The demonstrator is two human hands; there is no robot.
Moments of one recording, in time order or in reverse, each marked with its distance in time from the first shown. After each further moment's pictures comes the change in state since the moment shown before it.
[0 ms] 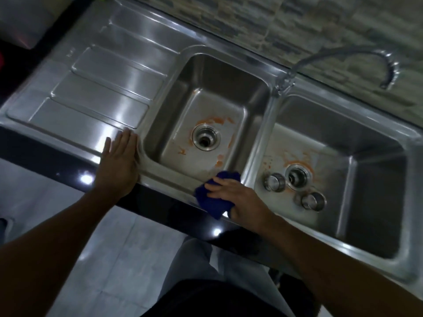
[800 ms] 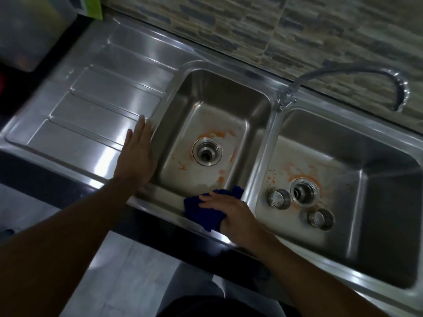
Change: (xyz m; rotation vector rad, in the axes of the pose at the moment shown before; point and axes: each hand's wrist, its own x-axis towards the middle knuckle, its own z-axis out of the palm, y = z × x) left_hand 0.083 0.043 -0.017 -0.205 0.033 -0.037; right_hand 0.026 0.002 0.005 0.122 -0.014 0.169
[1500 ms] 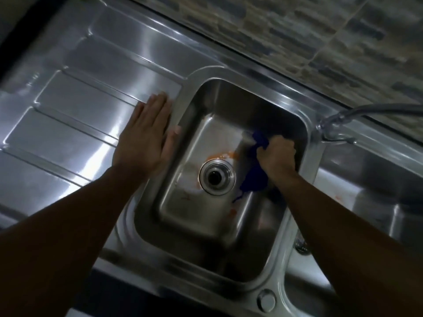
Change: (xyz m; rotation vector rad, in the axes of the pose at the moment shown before) left_hand 0.134 -0.021 0.008 0.162 0.111 0.177; right_hand 0.224 0.119 -0.097 -0.351 0.344 0.917
